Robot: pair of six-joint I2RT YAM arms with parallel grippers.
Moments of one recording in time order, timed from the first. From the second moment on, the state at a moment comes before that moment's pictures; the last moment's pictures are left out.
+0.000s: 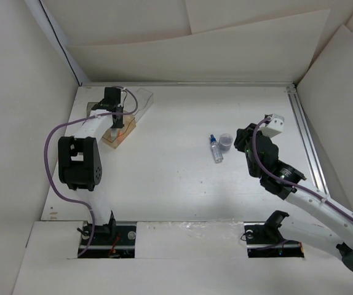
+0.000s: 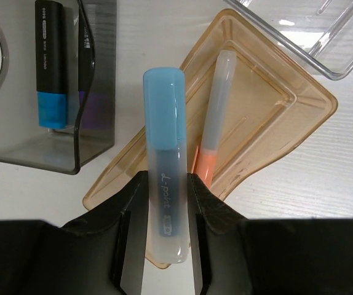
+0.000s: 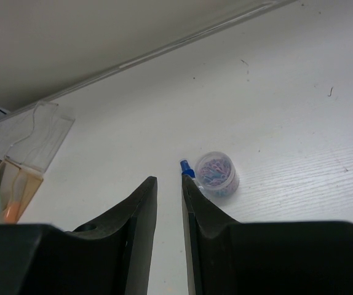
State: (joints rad) left arm -0.07 1.83 1.38 -0.50 -0.25 -0.02; right arm 0.76 0.88 0.80 -0.15 0.79 0.56
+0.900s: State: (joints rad) left arm -0.11 1.76 1.36 -0.49 -0.18 0.01; right arm 0.76 0.88 0.80 -0.15 0.77 0.56
